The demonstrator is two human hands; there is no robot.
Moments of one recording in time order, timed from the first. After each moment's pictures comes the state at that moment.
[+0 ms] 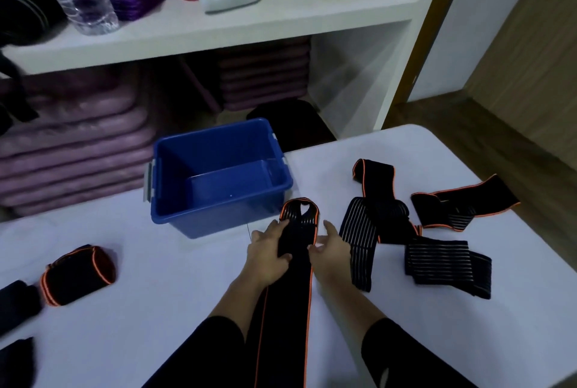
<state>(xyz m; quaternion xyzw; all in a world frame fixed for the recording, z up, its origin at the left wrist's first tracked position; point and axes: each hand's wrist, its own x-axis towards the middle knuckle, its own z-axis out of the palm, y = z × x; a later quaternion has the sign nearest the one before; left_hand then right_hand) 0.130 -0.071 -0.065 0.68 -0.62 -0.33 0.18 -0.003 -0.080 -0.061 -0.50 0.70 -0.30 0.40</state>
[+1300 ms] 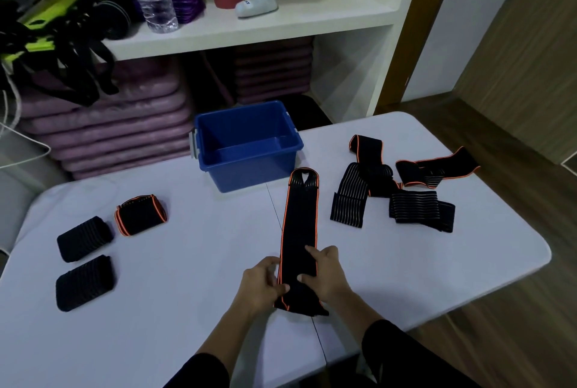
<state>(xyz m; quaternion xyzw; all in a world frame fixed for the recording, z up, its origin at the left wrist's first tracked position) 0.151 0.126 -0.046 0.70 -0.52 -0.44 0.20 -0.009 0.085 -0.062 -0.65 0.64 -0.10 0.39</state>
